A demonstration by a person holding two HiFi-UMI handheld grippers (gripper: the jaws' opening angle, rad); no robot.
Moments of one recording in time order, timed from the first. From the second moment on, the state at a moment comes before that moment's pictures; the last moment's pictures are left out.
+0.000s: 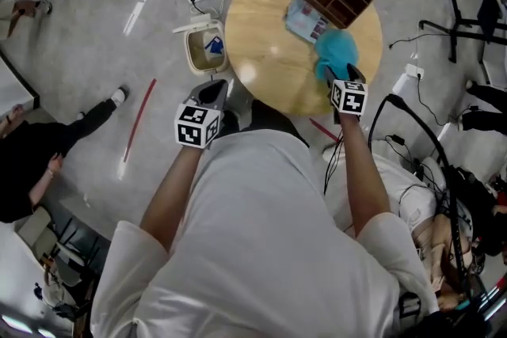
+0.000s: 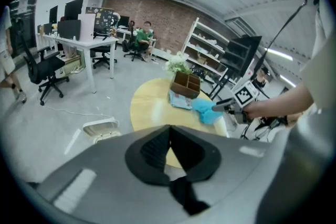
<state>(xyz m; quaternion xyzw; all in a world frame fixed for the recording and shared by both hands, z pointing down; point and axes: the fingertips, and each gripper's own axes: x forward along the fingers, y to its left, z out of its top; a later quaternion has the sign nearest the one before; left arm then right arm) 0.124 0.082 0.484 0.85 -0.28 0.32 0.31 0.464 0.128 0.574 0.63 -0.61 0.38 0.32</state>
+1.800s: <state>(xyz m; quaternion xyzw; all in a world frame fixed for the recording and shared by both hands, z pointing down) 0.127 0.081 0.492 0.84 -0.31 0.32 0.32 0.478 0.137 0.614 0.61 -0.57 0.40 0.37</state>
